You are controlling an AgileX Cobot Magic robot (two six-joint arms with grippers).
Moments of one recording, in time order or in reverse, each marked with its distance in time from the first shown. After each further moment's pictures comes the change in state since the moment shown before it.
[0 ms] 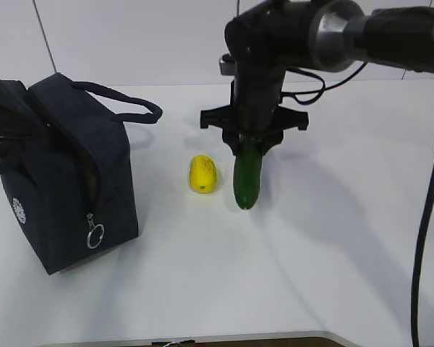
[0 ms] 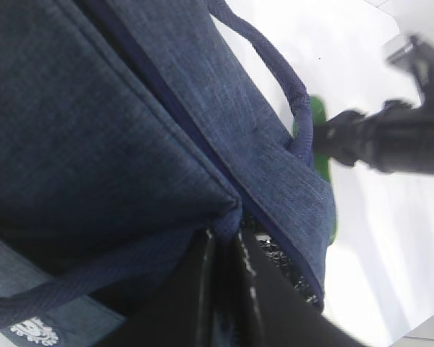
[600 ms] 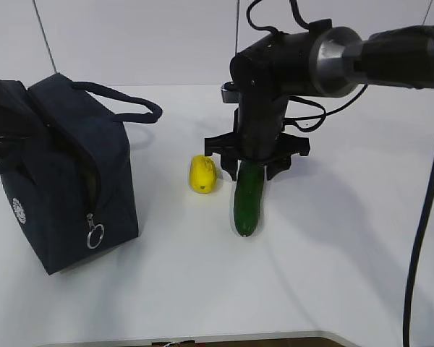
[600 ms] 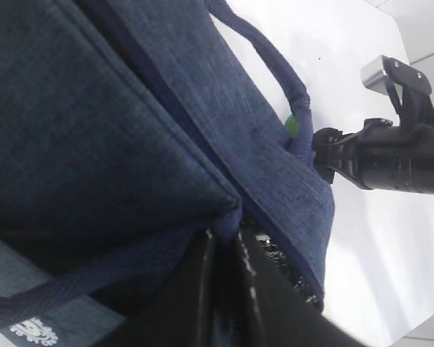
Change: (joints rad) left arm 0.000 0.000 0.000 0.000 0.000 -0.002; right arm 0.000 -0.006 0.134 0.012 -0.102 -0.009
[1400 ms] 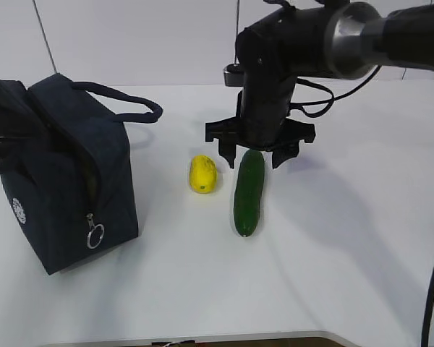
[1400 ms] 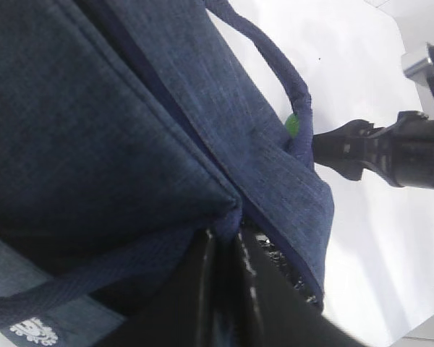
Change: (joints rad) left arm 0.000 0.000 0.000 0.000 0.000 0.000; right arm 0.000 -0.060 0.000 0.008 0.028 -0.011
